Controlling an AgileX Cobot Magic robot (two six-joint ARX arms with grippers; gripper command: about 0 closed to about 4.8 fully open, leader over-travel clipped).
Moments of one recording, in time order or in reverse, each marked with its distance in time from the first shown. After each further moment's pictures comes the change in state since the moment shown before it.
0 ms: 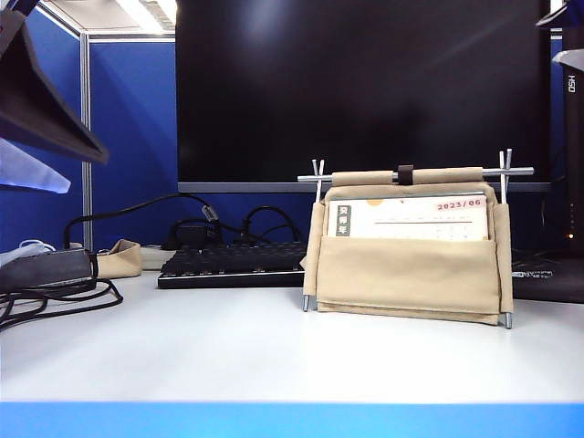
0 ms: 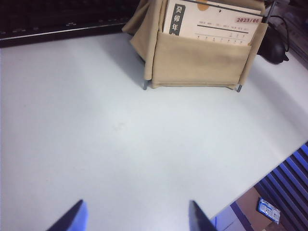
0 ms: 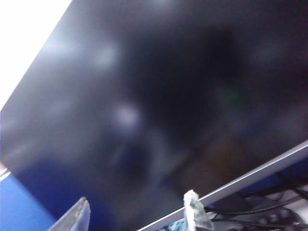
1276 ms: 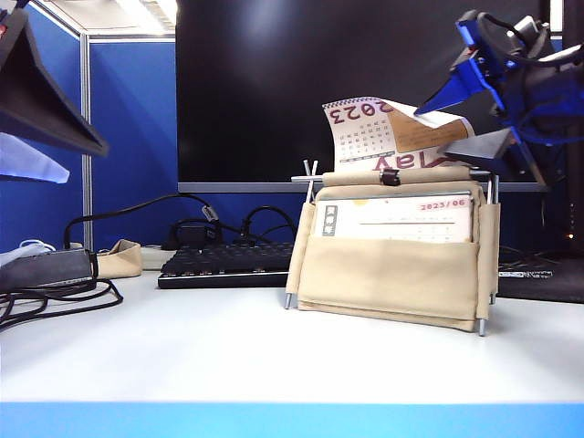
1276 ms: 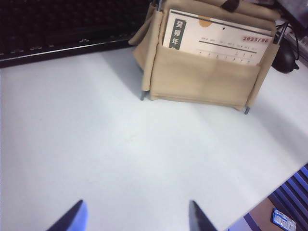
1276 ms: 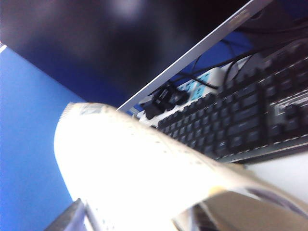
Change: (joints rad) left arm 0.000 0.000 0.000 0.032 -0.042 0.023; right arm 0.367 -0.001 -0.103 -0.274 0.072 -0.074
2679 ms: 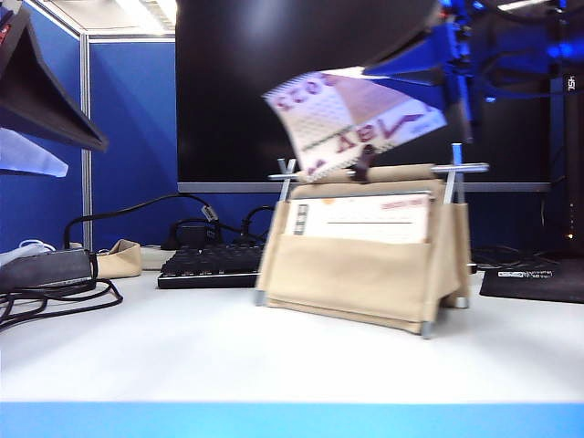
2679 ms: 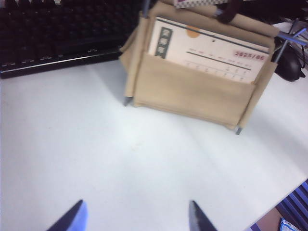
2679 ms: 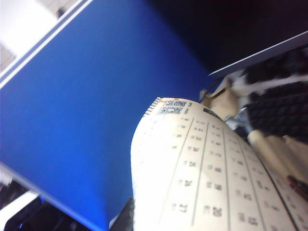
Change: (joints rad) left arm 0.000 0.000 0.000 0.025 -0.029 0.000; right arm 0.087 0.000 0.087 0.041 -0.290 0.011
